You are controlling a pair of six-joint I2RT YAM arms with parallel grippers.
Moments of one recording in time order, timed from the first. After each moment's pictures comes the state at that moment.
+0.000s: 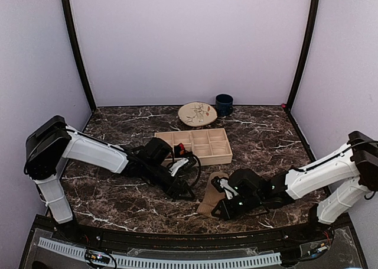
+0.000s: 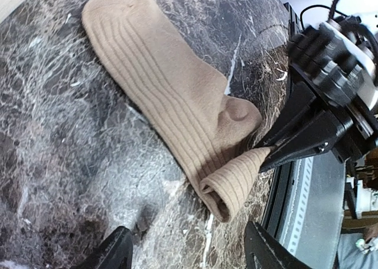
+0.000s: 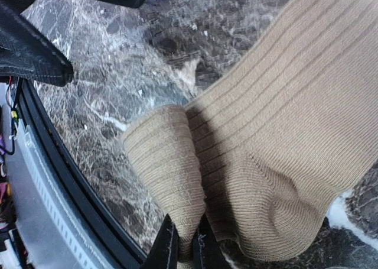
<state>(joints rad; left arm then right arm) -0.88 1.80 0.92 -0.03 0.62 -0.27 1.20 1.46 0.55 0.03 -0.12 0.74</state>
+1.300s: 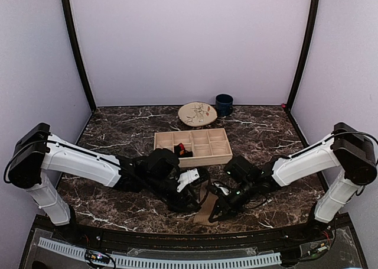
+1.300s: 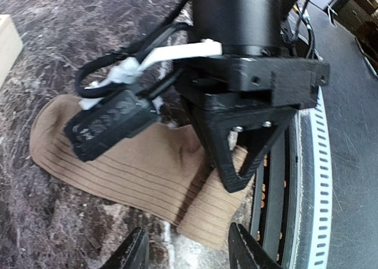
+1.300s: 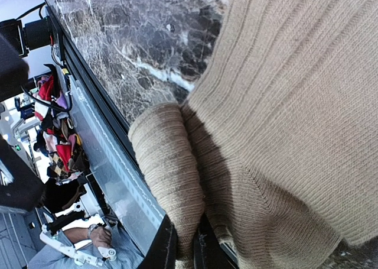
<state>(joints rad) -1.12 1.65 0.89 -0.01 0.35 -0.01 1.01 1.62 0.67 -0.10 -0.71 0.79</state>
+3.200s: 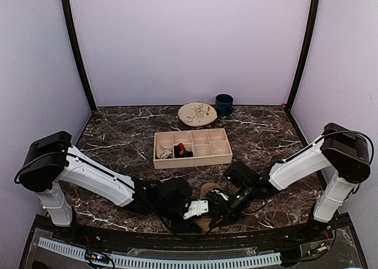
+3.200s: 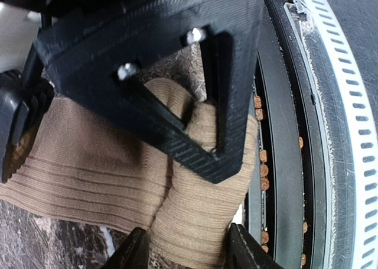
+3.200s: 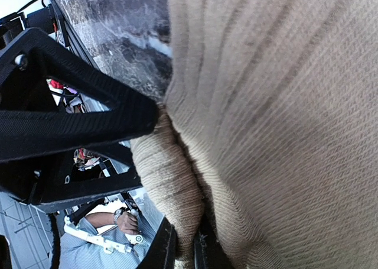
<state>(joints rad) -1.30 1.79 0.87 0.05 0.19 0.18 1.01 1.68 0.62 0.01 -0.84 0.87</state>
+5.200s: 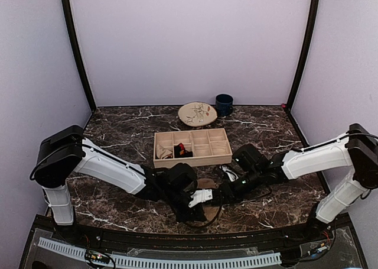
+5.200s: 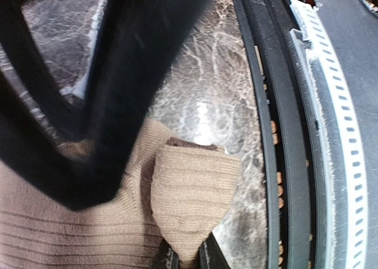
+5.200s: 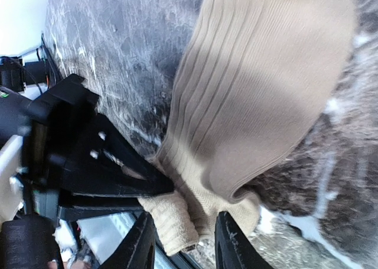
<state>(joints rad) -1.18 1.90 0.99 -0.01 0.42 0.17 0.92 1.53 0.69 -0.15 -0.55 0.67</state>
